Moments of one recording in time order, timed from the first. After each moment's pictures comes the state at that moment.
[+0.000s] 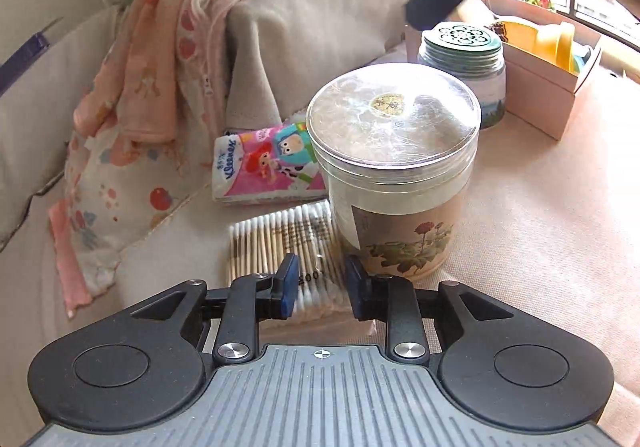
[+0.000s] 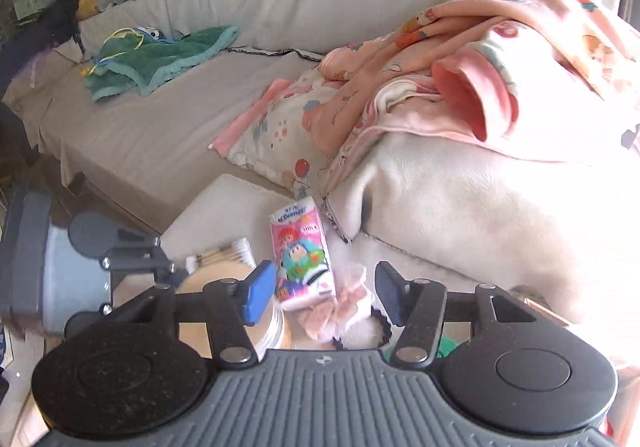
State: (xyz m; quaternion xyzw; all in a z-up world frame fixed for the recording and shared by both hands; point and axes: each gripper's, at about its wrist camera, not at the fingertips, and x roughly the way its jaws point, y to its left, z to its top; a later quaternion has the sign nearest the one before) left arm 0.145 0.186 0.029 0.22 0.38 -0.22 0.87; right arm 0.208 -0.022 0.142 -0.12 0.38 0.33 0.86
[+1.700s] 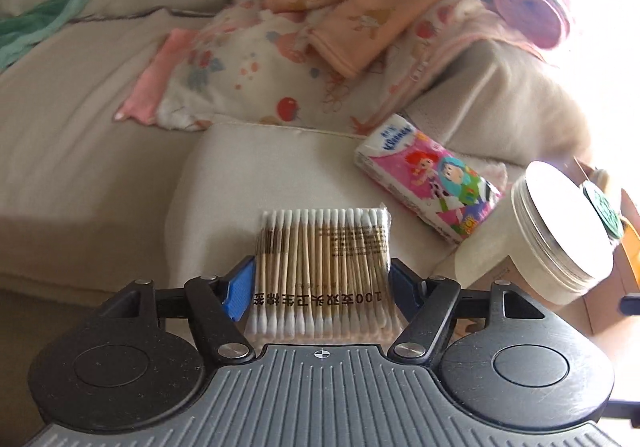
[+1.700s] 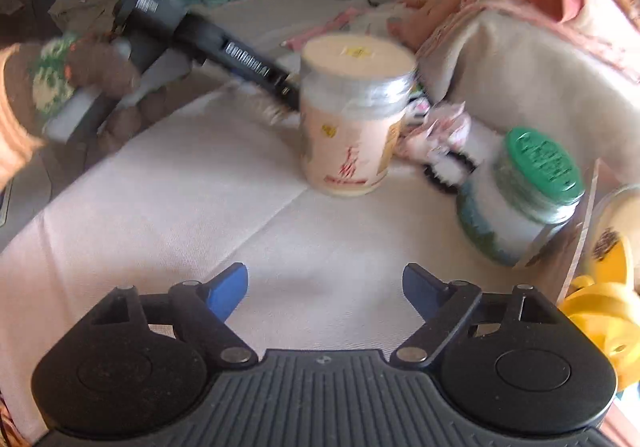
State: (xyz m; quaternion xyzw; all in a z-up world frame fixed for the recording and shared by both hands) left arm 0.145 0.255 0.019 -0.13 0.40 0.00 0.91; right arm 0.105 -0.040 0.077 -0.19 0.35 0.37 0.84
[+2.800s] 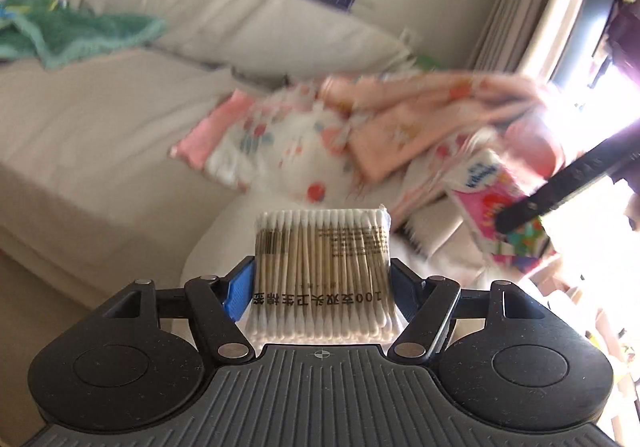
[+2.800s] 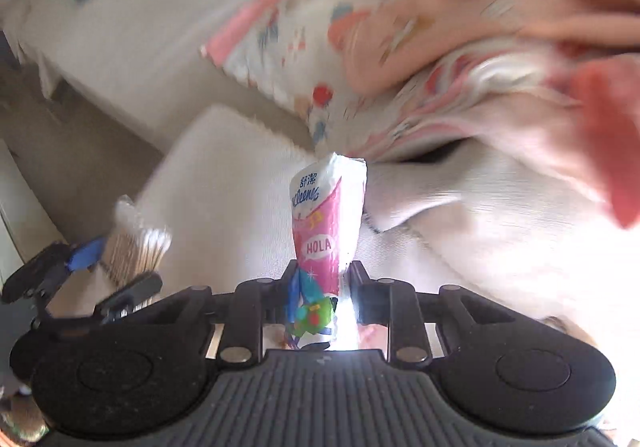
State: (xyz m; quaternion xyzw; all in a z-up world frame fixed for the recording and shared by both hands) left arm 0.091 0.258 0.063 -0.22 0.26 0.07 0.94; right arm 0.291 0.074 0.153 -0.21 0.52 0.32 0.77
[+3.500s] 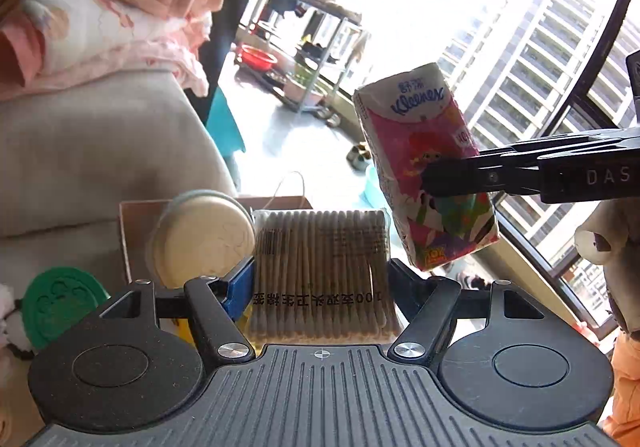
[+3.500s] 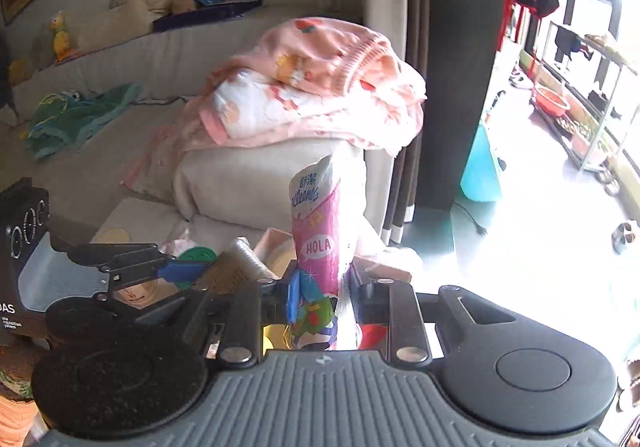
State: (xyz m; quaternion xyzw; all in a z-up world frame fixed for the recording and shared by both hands) left arm 0.207 -0.075 0.100 -0.11 0.37 -0.31 0.87; right arm 0.202 -0.271 0.215 -0.04 0.39 0.20 0.90
